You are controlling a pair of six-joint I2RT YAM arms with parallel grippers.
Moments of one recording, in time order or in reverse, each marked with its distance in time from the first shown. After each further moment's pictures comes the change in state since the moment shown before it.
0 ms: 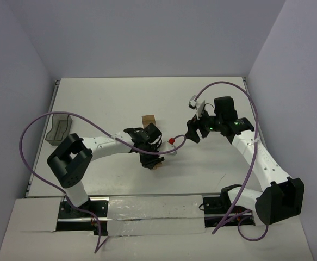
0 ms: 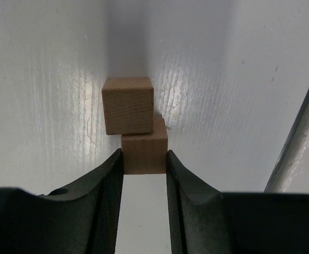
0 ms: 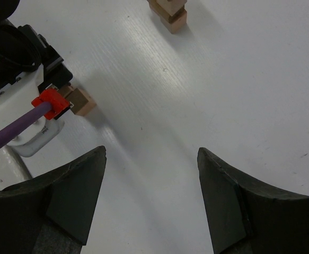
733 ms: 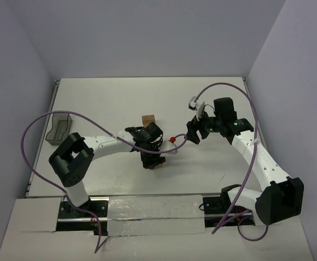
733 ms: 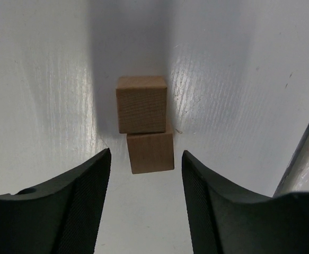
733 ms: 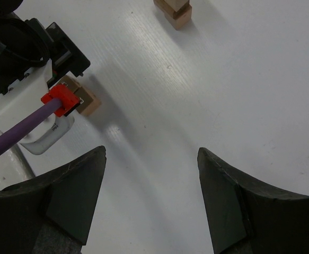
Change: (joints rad) left arm 0.000 0.020 0.027 0.000 -0.033 0.001; right arm -0.001 -0.001 -0.016 0.003 -0.012 0.000
